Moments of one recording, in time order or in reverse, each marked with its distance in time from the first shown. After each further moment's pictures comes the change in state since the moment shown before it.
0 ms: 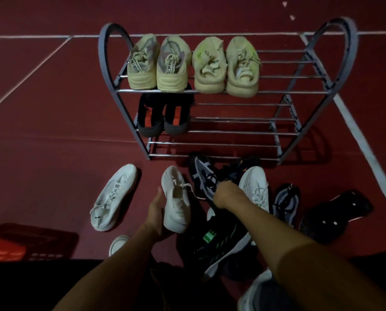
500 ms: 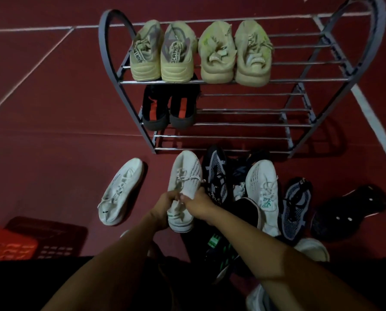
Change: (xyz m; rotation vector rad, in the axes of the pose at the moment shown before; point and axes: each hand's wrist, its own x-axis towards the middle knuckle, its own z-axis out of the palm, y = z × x) left_hand 0.000 0.017 0.013 0.560 0.204 0.012; right_hand -0.022 -0.069 0.054 0.858 -0.172 -0.073
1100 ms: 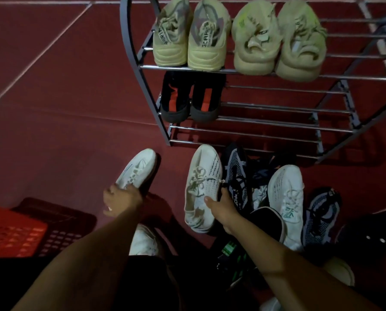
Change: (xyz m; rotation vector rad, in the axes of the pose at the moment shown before) left_hand 0.020 0.009 -0.107 0.517 1.207 0.064; right_hand 0.029 0.028 -0.002 0.298 0.048 0.029
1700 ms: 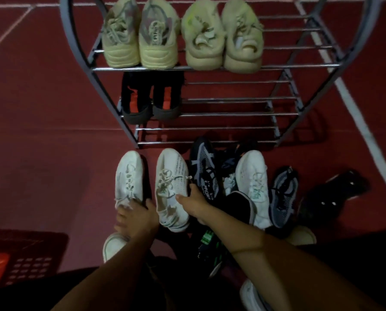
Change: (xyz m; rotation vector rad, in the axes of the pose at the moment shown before) left_hand -0.102 -0.013 0.042 0.168 -0.194 0.259; right_hand -0.004 0.000 0.006 -0.074 -0.026 0.051
